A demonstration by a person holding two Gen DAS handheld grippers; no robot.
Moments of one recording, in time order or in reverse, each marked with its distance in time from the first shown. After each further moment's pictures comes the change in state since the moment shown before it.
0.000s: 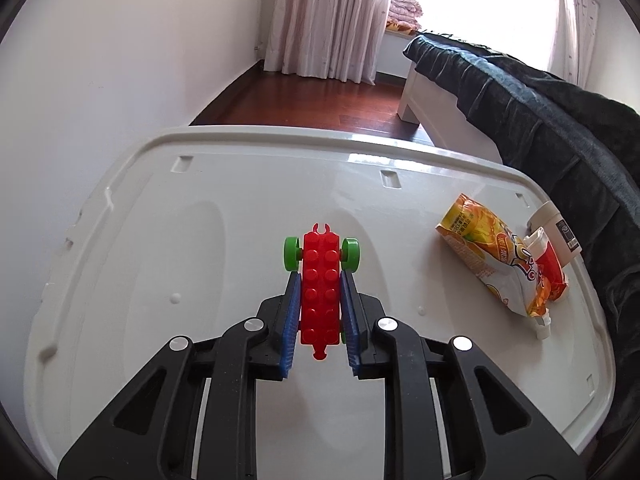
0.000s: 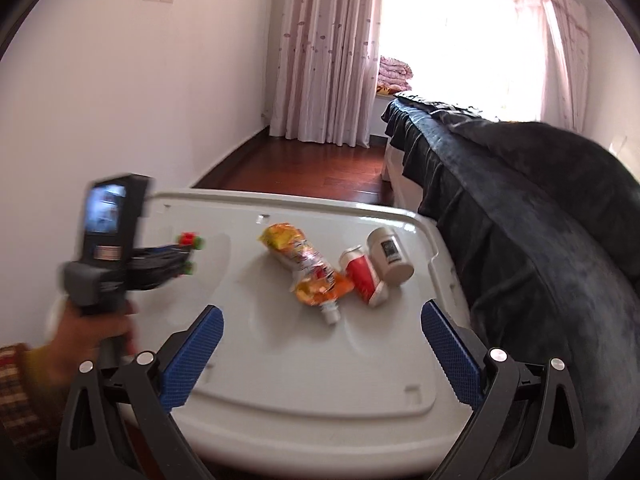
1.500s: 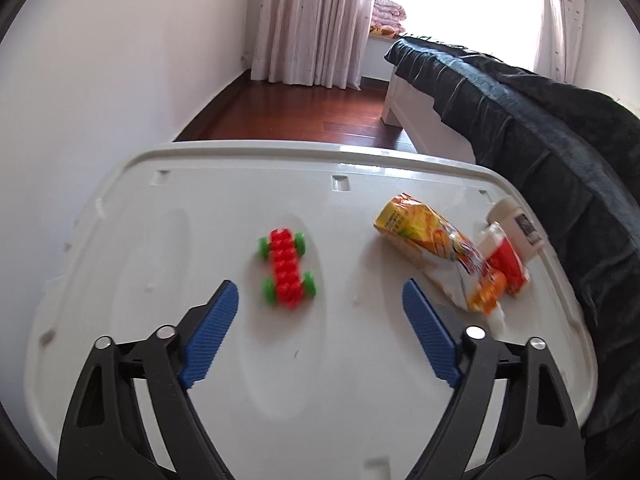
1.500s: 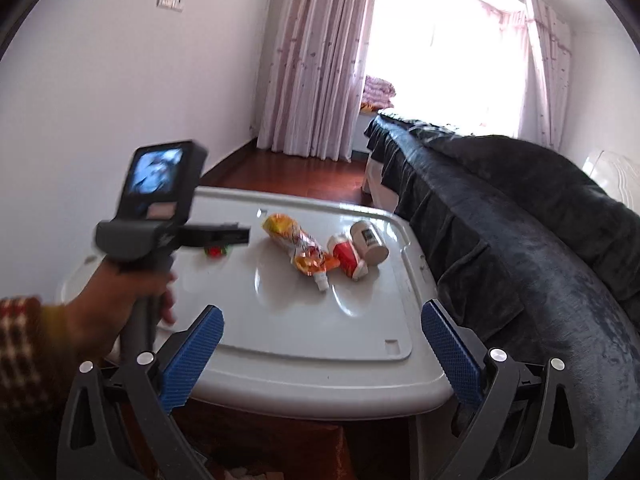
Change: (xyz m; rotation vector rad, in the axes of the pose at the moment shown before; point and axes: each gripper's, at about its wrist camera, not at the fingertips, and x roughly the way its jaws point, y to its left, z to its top) left arm -0.011 -0.049 -0.003 0.035 -0.020 -0.011; right arm -0.092 0.018 -0.057 0.023 -0.048 -0.070
